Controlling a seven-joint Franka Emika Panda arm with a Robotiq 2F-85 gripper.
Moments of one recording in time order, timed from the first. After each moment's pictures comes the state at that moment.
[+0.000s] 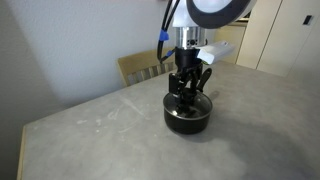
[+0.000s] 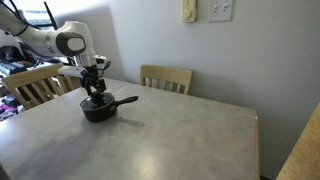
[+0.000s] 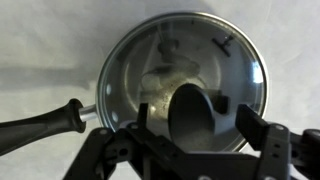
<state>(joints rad) 0.16 0.52 0.10 -1.84 -0.04 2.32 0.13</state>
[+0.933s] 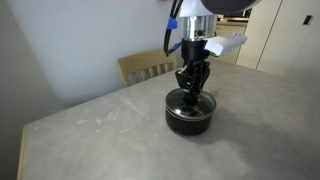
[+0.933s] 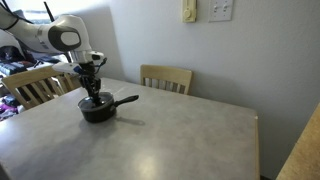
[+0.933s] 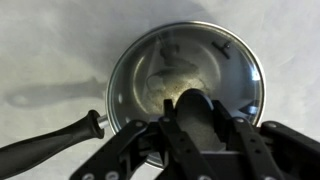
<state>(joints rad) 0.16 0.44 0.09 -1.91 -0.04 2.31 0.18</state>
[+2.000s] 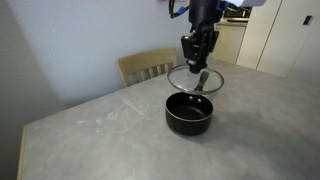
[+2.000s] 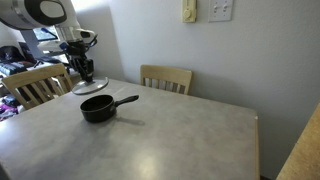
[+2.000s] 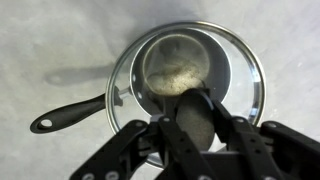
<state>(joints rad) 0.16 0.24 0.09 -1.95 -0.05 2.22 0.18</state>
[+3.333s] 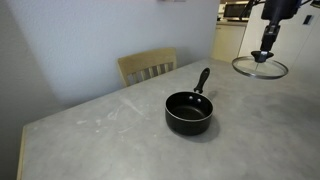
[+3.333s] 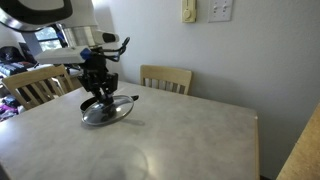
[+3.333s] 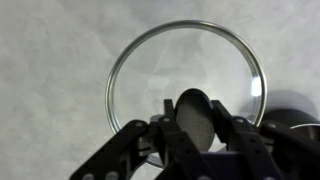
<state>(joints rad) -0.07 0.00 -0.10 -2.30 -0.09 2.29 -0.36</state>
